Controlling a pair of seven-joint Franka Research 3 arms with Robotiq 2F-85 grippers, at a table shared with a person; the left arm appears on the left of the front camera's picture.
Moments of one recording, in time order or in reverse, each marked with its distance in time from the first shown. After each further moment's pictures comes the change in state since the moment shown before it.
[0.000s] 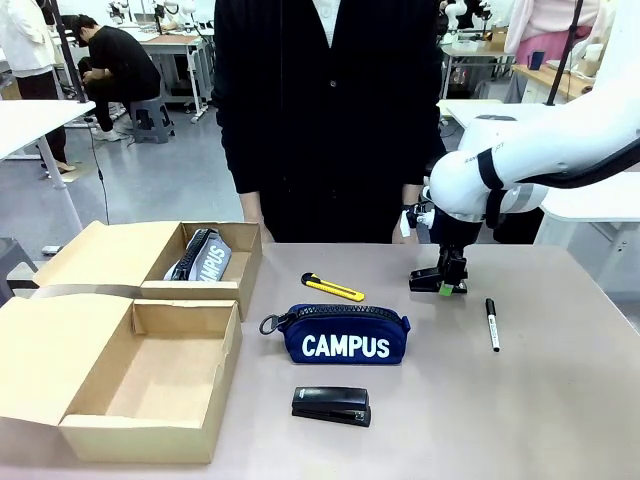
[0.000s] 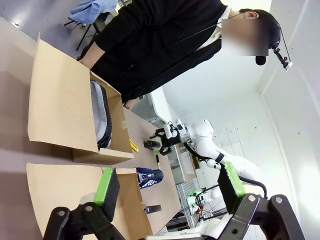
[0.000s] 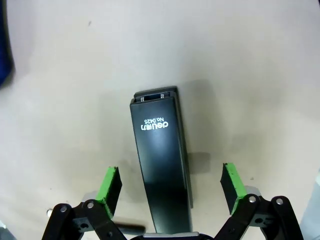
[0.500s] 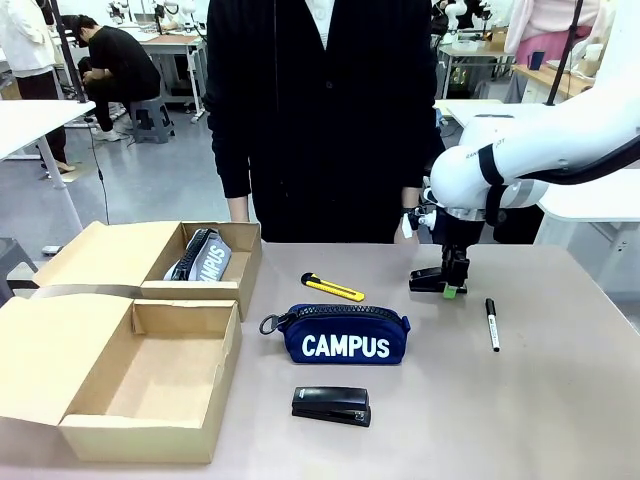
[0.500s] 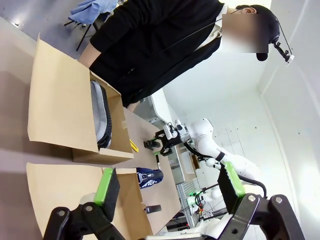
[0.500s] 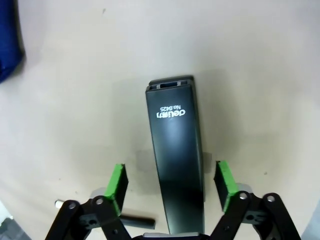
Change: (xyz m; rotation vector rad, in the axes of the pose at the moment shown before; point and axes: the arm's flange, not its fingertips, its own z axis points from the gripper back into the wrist) left arm 0.000 0.000 0.000 0.000 0.000 0.000; right arm -0.004 0.001 0.002 0.063 0.030 -0.003
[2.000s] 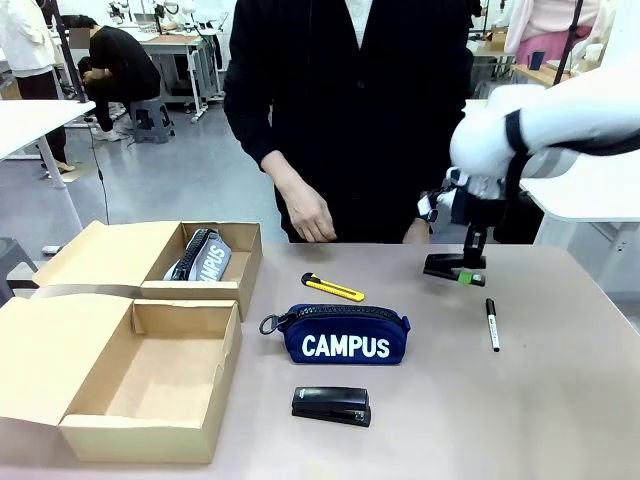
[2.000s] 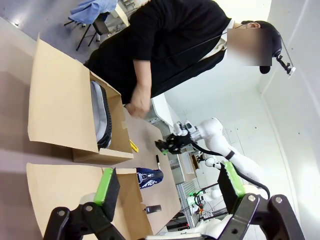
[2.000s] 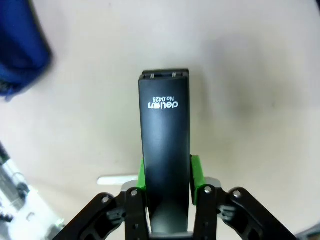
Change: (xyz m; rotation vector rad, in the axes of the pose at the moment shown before) left arm 0.000 0.000 0.000 0.000 0.000 -0.001; right arm -0.031 0.024 0.066 0.062 0.000 -0.285
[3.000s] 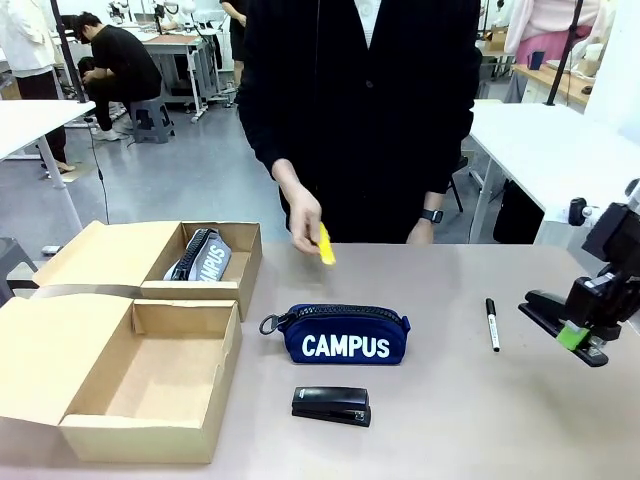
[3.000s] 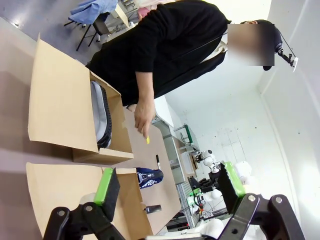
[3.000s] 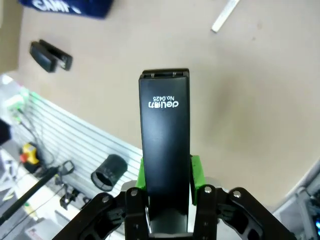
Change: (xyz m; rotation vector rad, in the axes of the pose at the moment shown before) left arm 0.000 0.000 0.000 0.000 0.000 0.000; right arm -0.188 0.209 0.044 0.096 -0.163 -0.712
